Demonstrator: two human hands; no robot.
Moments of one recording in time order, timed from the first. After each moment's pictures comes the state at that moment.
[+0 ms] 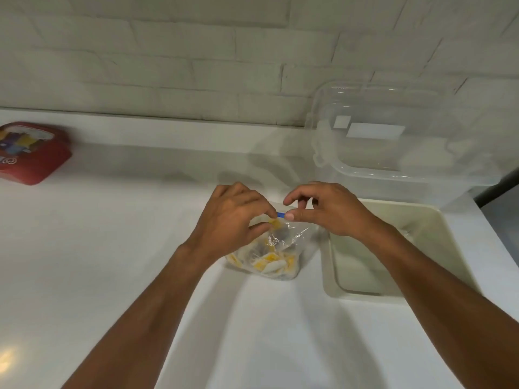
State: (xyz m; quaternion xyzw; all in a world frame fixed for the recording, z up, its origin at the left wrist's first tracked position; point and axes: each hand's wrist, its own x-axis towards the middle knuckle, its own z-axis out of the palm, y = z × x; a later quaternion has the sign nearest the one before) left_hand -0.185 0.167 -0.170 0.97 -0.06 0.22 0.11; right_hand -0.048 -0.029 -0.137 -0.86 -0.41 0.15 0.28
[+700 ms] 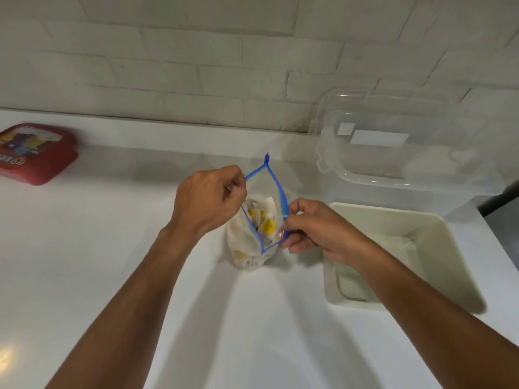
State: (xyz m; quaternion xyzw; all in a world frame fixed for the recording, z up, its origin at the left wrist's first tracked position) left_hand -0.183 0.193 -0.132 0.93 0.14 0.25 0.21; right_hand -0.094 -0.008 -0.126 -0.71 -0.14 0.43 0.54
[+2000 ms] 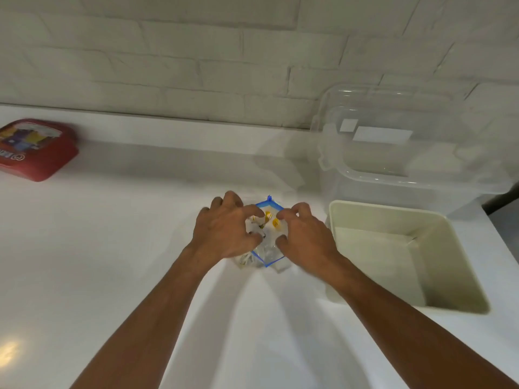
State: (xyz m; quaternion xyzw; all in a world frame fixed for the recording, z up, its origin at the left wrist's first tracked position) left_hand -0.185 0.165 -0.180 0.98 0.19 -0.01 0.11; right_hand -0.094 0.005 -0.199 -0.93 -0.33 0.11 0.13
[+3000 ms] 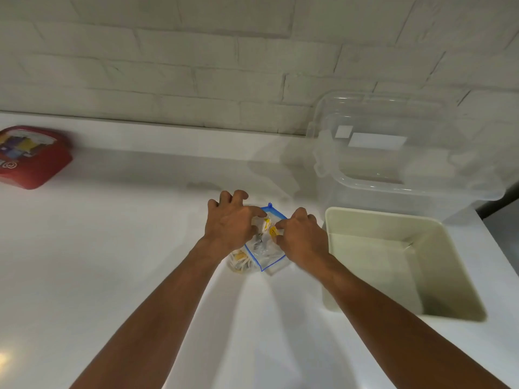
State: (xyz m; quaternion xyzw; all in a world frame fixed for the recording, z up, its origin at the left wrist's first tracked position) left_hand -0.144 0.172 -0.201 0.99 0.16 0.00 0.01; right_hand -0.072 0.020 -0.220 -0.95 -0.28 0.07 0.05
